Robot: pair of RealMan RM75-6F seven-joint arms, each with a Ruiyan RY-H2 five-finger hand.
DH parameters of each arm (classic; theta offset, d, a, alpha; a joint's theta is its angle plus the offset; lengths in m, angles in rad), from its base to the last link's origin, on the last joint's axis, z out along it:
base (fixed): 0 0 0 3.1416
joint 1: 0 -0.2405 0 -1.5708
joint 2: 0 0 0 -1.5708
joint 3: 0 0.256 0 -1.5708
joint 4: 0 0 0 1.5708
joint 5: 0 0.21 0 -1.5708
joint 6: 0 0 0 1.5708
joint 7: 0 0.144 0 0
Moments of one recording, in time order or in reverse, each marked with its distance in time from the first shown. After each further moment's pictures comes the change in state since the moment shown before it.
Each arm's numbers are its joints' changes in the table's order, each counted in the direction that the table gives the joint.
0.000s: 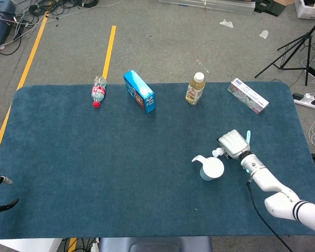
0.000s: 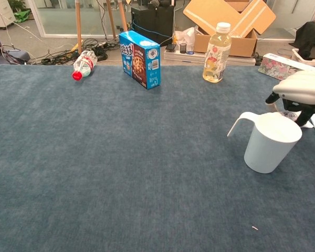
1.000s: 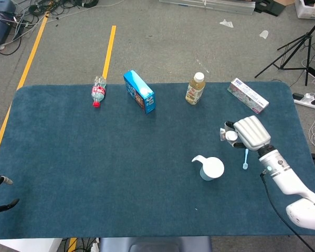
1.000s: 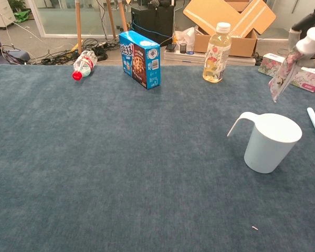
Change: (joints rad) left arm 0.001 0.004 0.000 0.001 -0.006 -0.003 0.011; right arm 0.092 -0.280 0.094 -0.314 -0.093 0.274 0.296
